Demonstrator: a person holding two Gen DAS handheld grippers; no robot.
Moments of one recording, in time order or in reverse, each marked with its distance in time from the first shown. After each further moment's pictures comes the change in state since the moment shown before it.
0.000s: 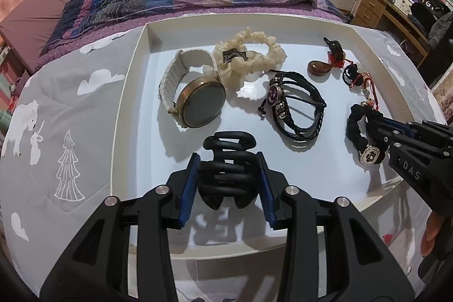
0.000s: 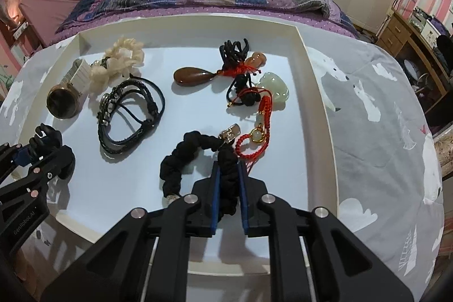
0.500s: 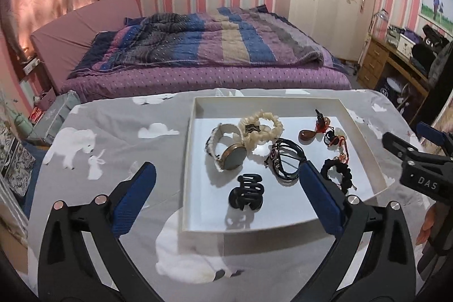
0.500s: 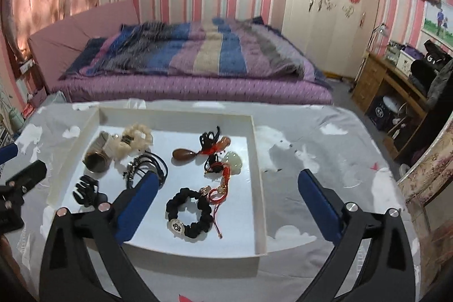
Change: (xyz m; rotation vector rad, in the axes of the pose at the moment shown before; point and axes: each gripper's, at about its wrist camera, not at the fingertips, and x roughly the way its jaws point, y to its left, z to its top) left arm -0.126 0.020 -0.007 -0.078 -0.281 0.065; right arm -0.121 -0.023 -0.002 0.036 -0.357 -0.052
